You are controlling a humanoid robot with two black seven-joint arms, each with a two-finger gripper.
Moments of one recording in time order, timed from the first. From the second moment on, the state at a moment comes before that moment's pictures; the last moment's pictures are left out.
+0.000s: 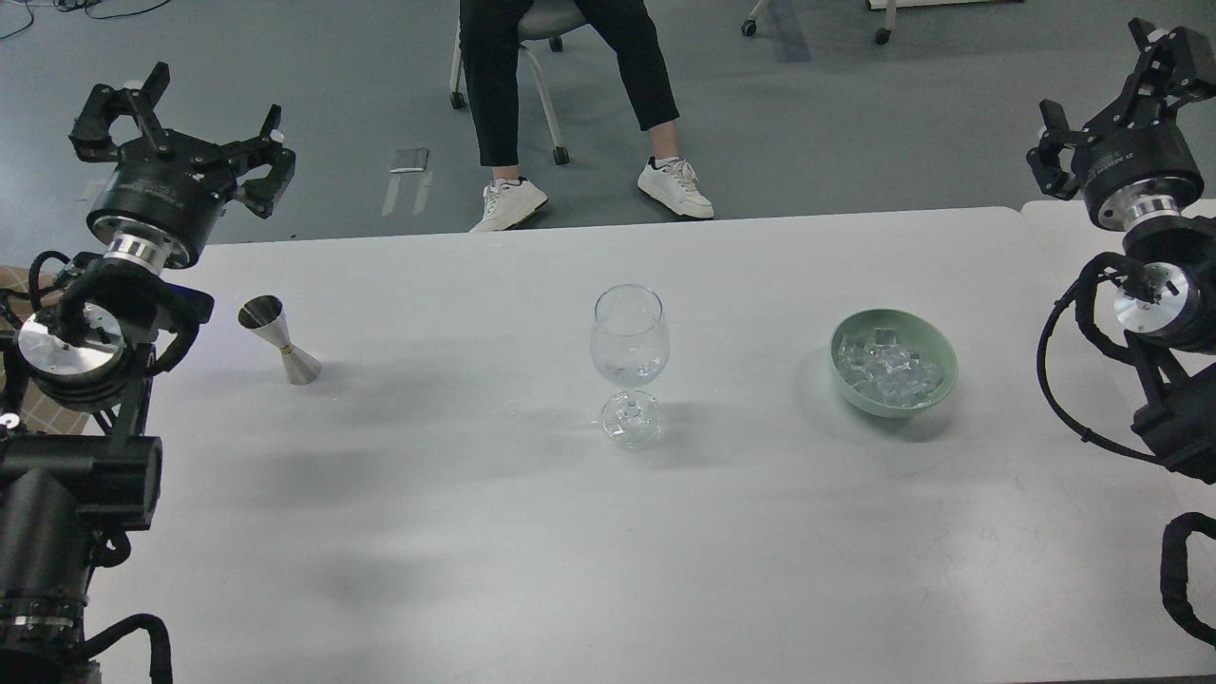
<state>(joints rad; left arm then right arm) -0.50 0.28 -1.63 -1.13 -0.02 -0.13 0.18 0.68 -0.31 1.37 0.71 -0.62 0.14 0.24</state>
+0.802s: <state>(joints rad) -0.57 0.29 -1.45 -1.03 0.30 -0.12 0.11 0.77 -0.65 0.87 0.93 -1.24 0.13 0.28</state>
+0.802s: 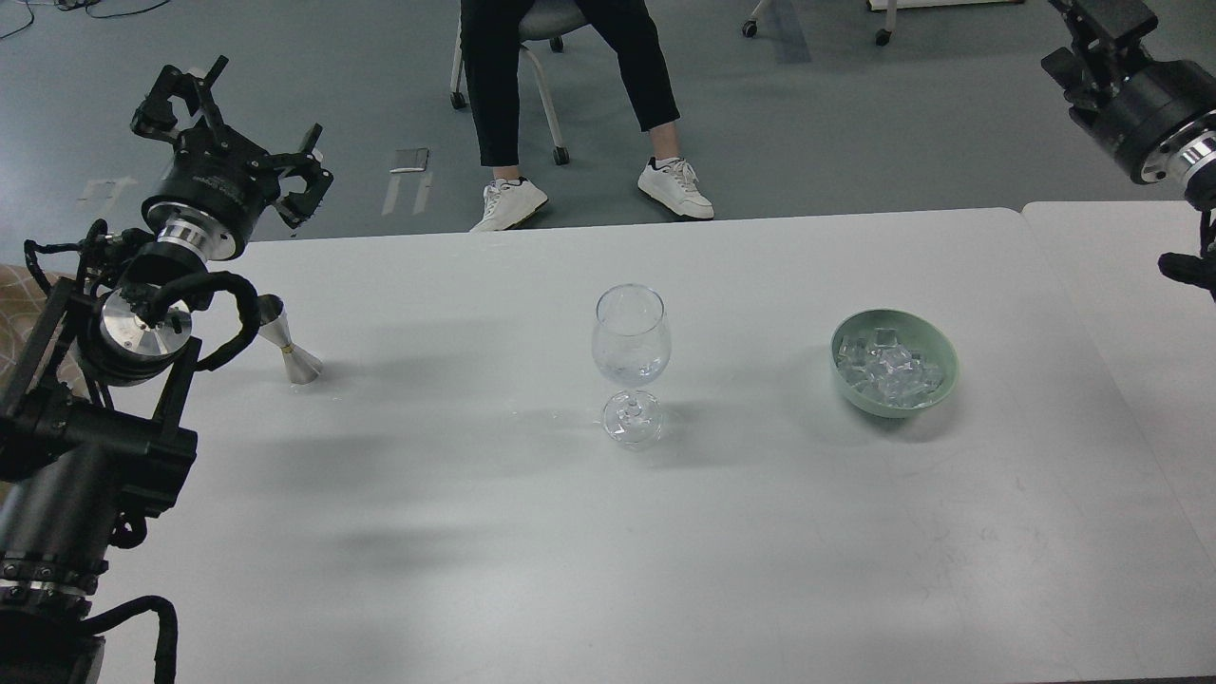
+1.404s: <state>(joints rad) -0.57 0.30 -1.43 -0.98 0.37 -0.17 0.09 0.91 -0.69 0.31 0.97 -1.64 0.13 0.30</state>
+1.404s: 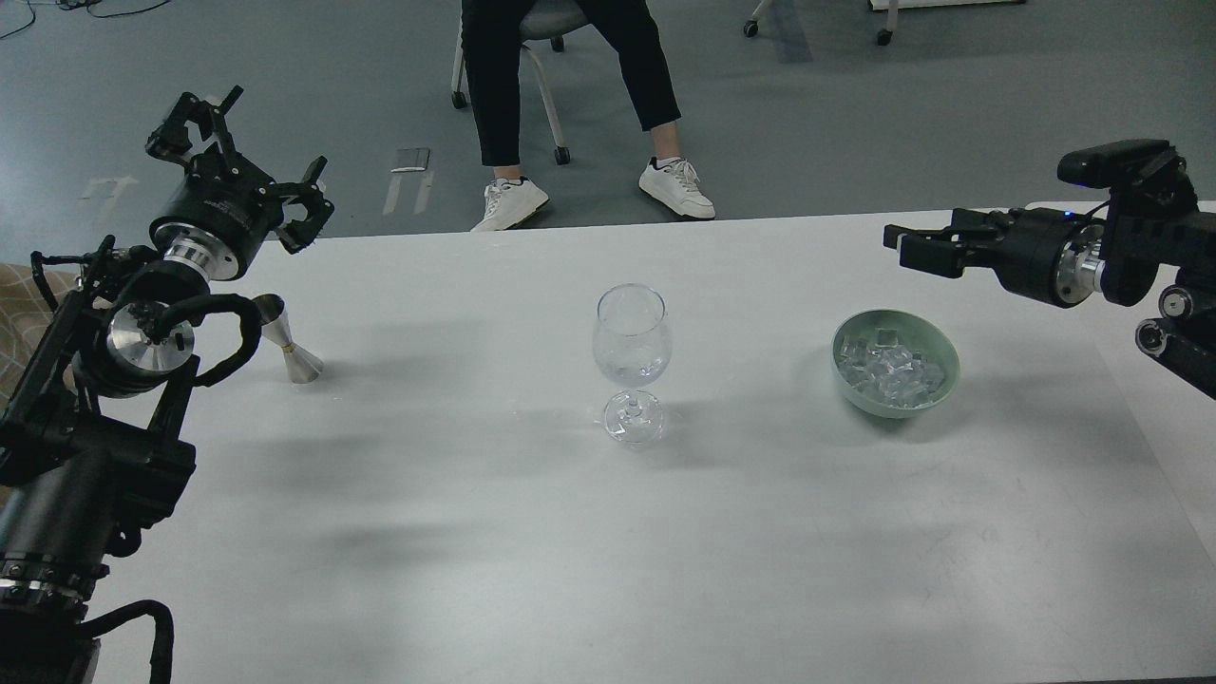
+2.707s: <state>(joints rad) -0.56 0.28 -1.44 -0.99 0.35 -0.17 0.09 0.76 -0.75 0.25 1.11 -1.76 0.07 0.22</state>
